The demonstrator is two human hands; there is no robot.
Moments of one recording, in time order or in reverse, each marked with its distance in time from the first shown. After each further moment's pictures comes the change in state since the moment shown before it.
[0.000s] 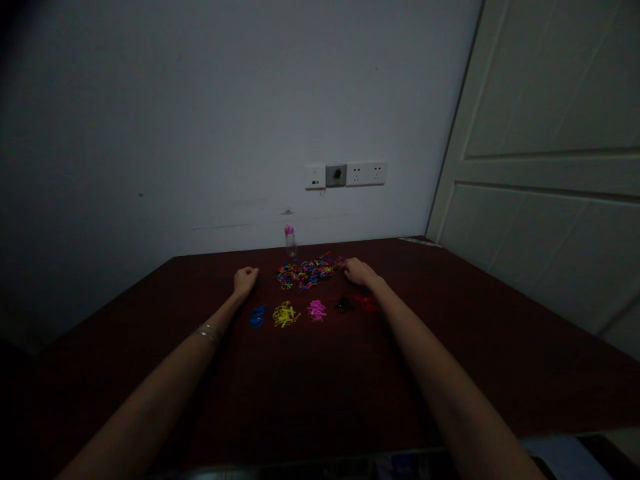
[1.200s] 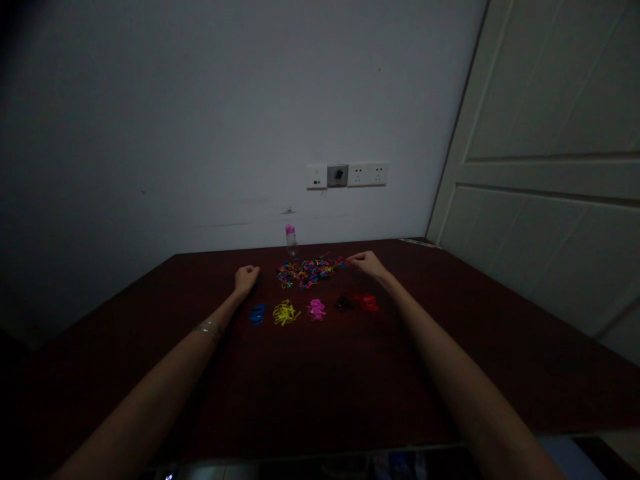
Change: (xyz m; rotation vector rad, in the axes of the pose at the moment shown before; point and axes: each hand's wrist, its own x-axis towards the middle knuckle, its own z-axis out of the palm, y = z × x) left_hand 0.001 0.000 0.001 -0.034 -0.012 -0.013; right_hand -0.017 0.008 -0.022 0.864 0.254 0.338
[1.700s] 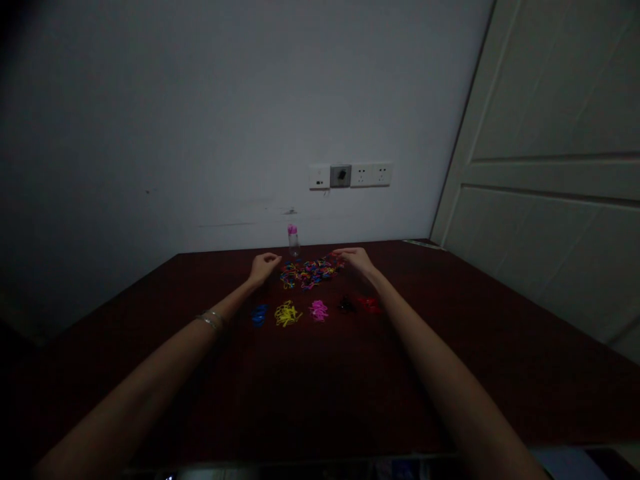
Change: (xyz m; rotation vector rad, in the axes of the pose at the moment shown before) left_hand -0.004 0.058 0.011 -0.199 -0.113 0.216; right_hand 0.003 -0.034 0.032 0.373 -0.024 0.030
